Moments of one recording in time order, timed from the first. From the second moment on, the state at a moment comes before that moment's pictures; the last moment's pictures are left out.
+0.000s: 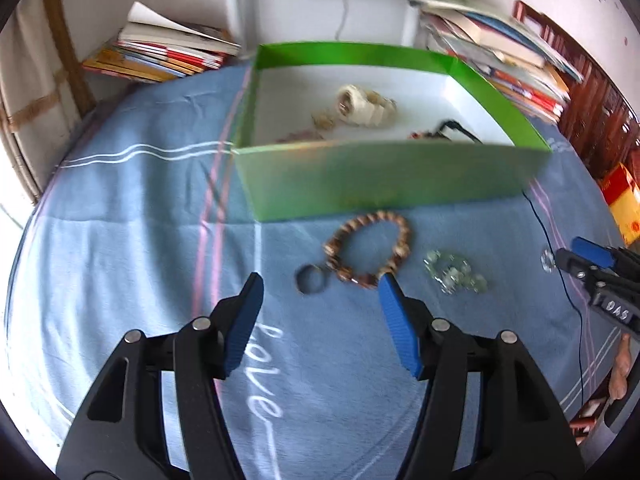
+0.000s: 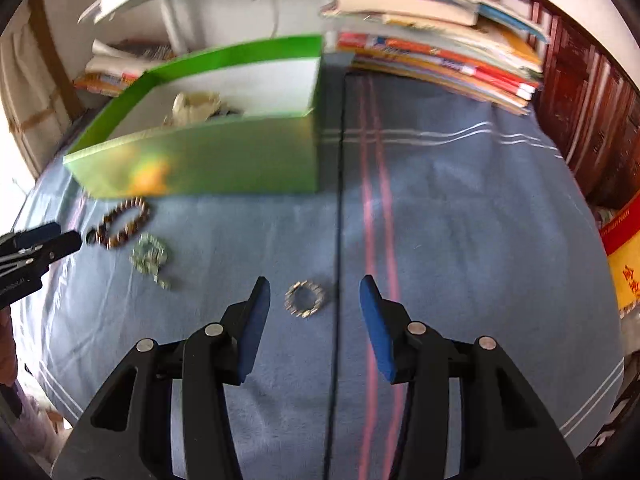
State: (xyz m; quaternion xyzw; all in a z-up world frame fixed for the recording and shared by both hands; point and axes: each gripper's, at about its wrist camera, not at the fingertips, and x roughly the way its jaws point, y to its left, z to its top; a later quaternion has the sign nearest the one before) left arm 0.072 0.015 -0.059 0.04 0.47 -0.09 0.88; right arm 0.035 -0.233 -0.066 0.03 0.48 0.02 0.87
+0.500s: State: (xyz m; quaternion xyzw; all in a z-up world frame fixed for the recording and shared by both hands) left arm 0.070 0.024 -0.076 0.04 0.49 -0.08 0.87; right arm 0.042 -0.148 -0.056 -0.01 0.47 0.14 0.87
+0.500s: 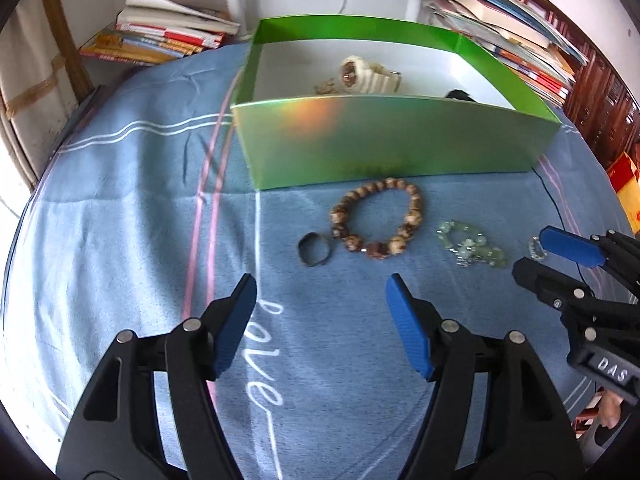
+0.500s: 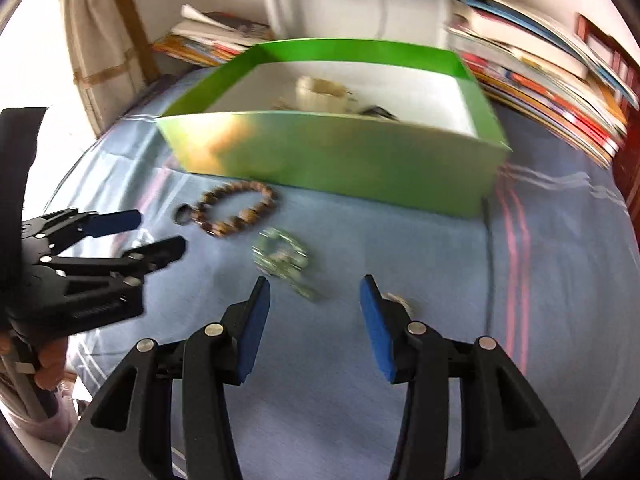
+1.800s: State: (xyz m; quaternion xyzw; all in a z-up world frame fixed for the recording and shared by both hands) left arm 0.117 -0.004 -0.087 0.05 0.49 -0.09 0.87; right arm 0.054 -0.207 -0.066 0.06 0.48 0.06 0.87
